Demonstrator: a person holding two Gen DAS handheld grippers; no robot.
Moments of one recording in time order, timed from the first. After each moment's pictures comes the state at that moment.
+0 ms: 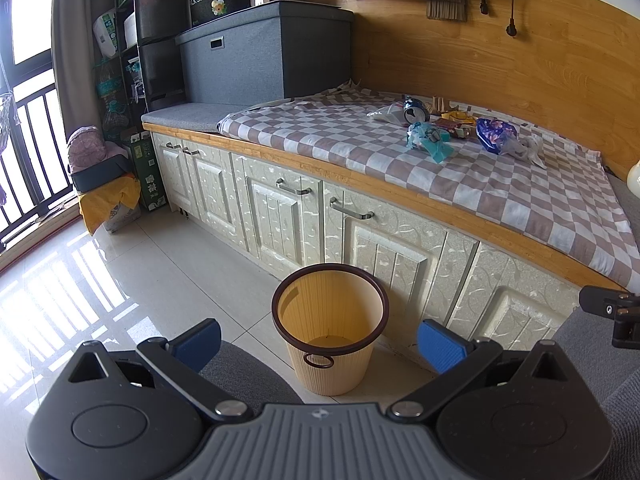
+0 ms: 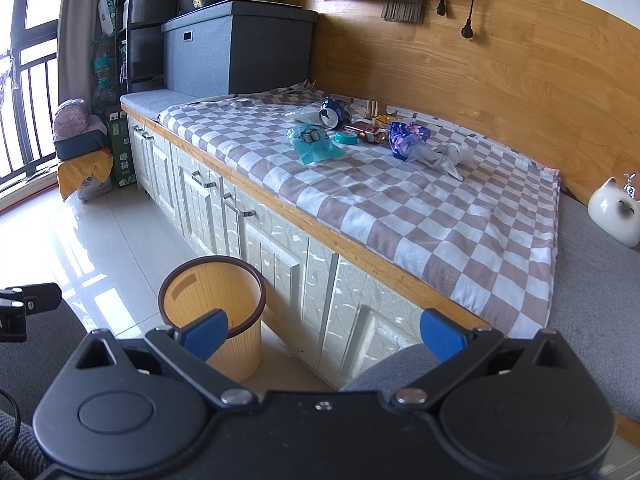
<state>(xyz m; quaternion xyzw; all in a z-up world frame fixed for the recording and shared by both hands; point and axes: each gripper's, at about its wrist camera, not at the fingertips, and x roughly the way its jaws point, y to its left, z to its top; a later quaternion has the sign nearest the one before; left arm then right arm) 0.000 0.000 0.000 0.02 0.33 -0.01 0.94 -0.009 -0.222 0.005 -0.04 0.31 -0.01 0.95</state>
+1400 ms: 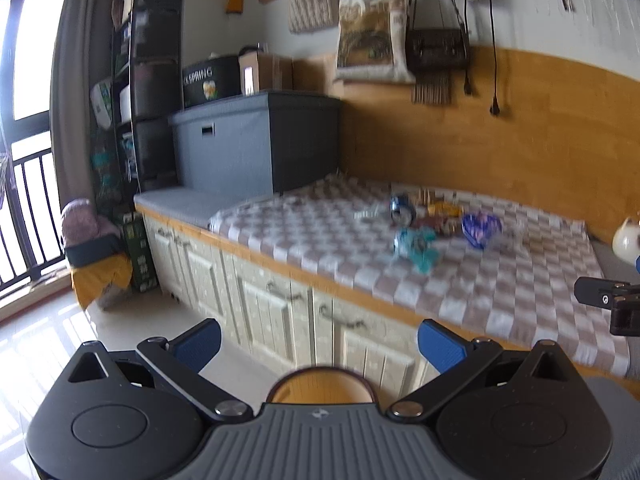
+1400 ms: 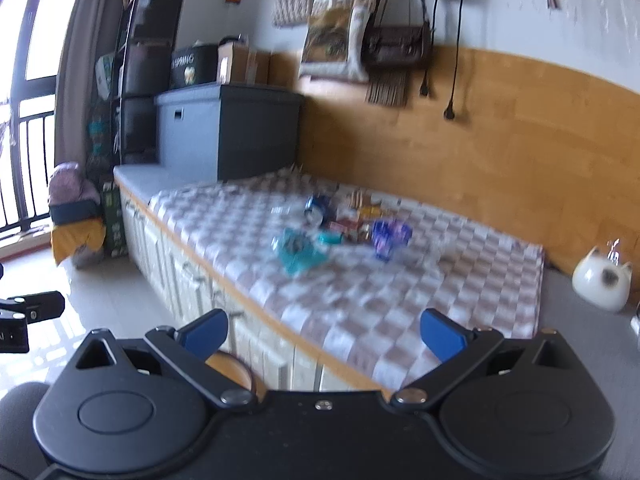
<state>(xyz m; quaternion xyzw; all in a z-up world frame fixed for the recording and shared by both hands) 0.034 -0.011 0.072 0.03 0.21 -0.03 0.98 0.011 -0.231 0.085 -0.04 0.20 -0.02 0.98</state>
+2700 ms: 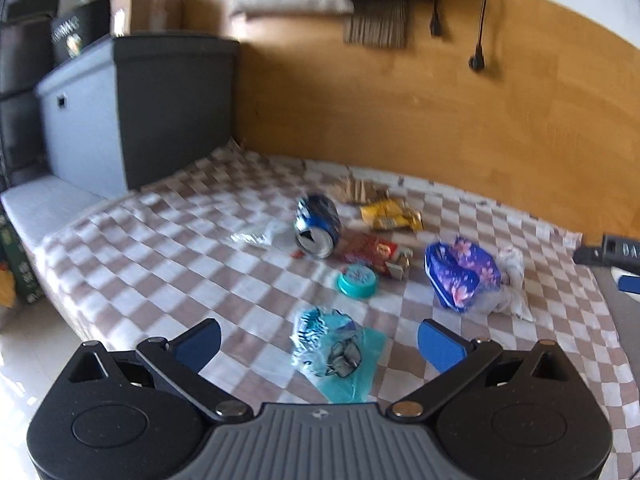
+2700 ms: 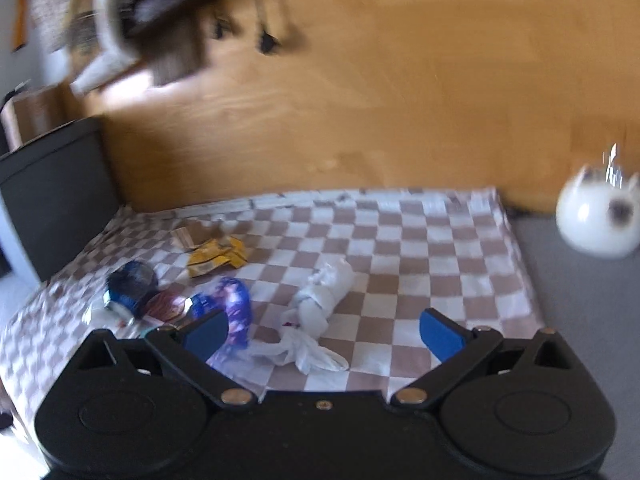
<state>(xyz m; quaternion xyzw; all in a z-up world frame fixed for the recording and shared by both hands) 0.369 -0.141 0.045 0.01 0.29 -0.16 0.94 0.321 -0.447 0.048 0.17 0.24 -0.18 0.94</state>
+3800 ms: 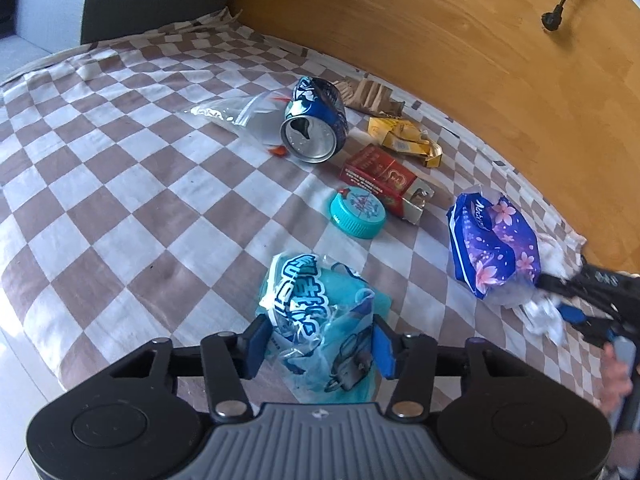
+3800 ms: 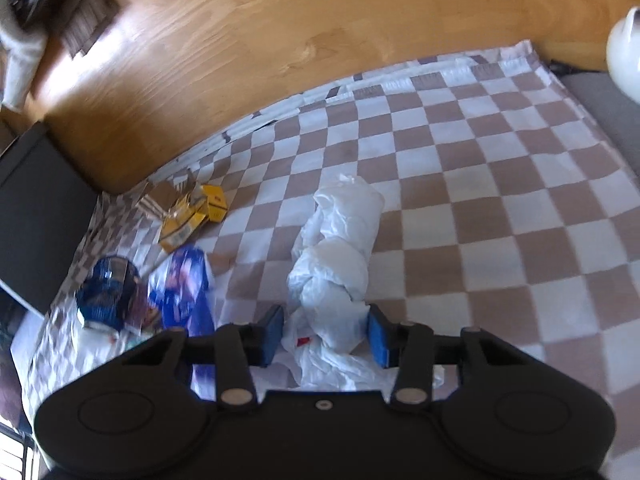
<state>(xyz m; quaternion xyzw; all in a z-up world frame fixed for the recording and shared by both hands) 0.466 -0.147 -0.029 -0.09 0.44 -0.18 0.87 0.404 -0.482 -0.027 0.30 0.33 -0.15 0.88</state>
